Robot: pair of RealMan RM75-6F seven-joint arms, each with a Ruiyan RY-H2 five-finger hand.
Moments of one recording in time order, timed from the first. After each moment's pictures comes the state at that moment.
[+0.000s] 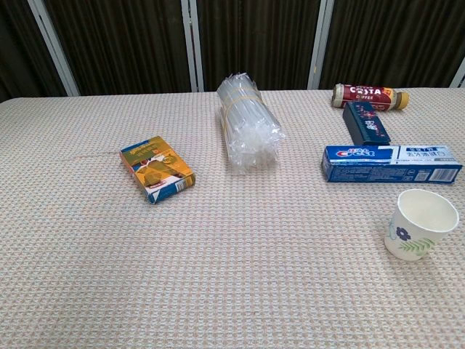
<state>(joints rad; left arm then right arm) -0.11 -1.12 -0.04 -1.61 1.49 1.47 0.14 0.19 -1.25 0.16 -1.65 -1.24 1.37 -0.24</state>
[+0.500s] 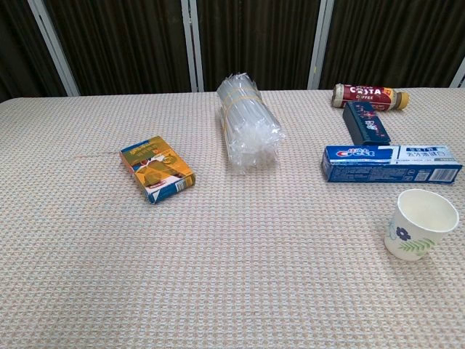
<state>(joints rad) -0.11 -1.12 -0.04 -1.61 1.49 1.47 0.13 0.19 -1.24 0.16 -1.67 -1.25 1.39 -0.23</state>
